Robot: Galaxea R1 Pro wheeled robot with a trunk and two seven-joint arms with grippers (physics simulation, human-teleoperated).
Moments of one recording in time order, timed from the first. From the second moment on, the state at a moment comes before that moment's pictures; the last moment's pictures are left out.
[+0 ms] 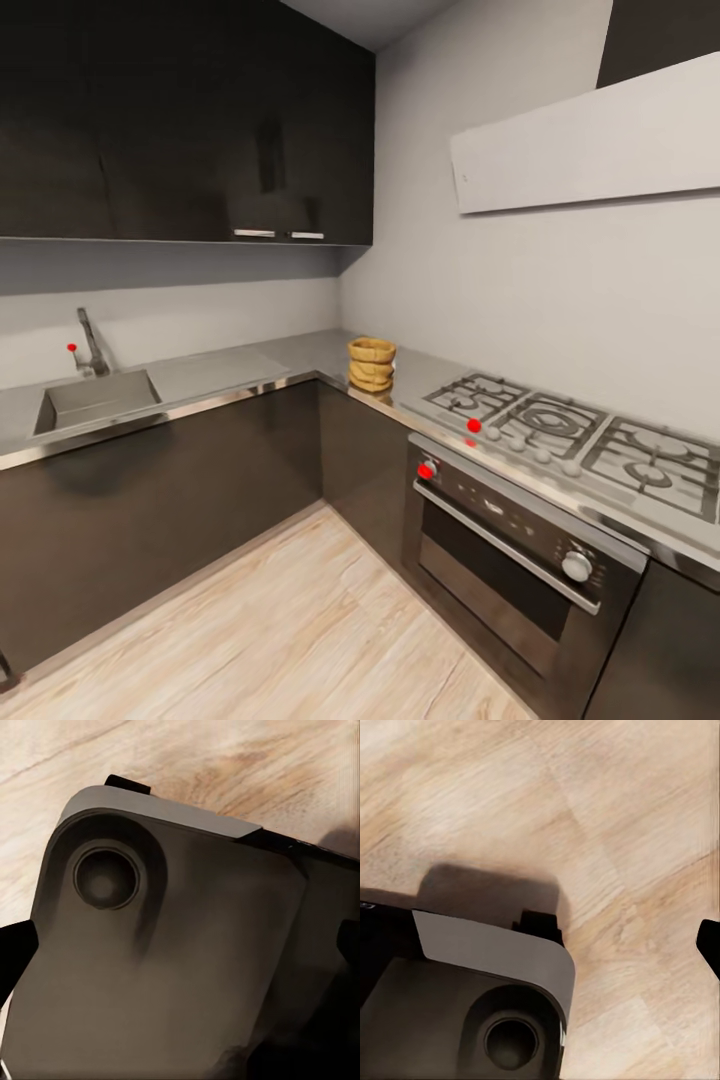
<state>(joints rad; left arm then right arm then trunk) 0.00 -0.04 0.01 -0.07 0.30 -0.03 -0.02 -0.19 -0.03 -0.14 0.03 0.32 -0.11 0.03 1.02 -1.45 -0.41</state>
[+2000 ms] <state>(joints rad) 0.00 -0.04 0.02 -0.07 0.31 -0.05 0.00 -0.19 -0.03 -0.14 0.03 0.31 -0.12 0.03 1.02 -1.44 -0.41</state>
